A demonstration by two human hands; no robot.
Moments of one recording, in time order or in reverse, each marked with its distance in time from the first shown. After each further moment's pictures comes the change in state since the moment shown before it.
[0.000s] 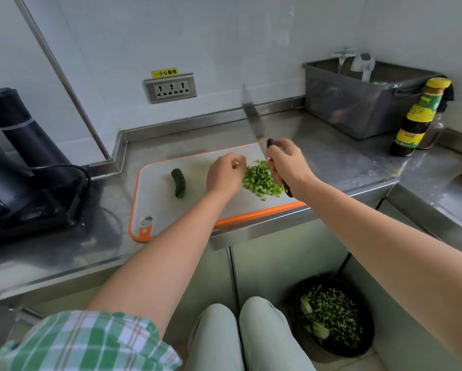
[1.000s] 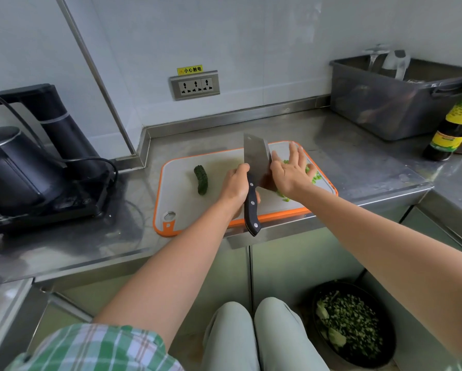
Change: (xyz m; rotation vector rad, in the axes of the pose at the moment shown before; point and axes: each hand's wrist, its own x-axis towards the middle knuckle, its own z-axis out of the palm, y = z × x) left_hand -0.028 -0.009 -0.018 -0.634 -0.075 -0.393; right_hand 0.017 0.032 0.034 -1.020 -0.092 -0.053
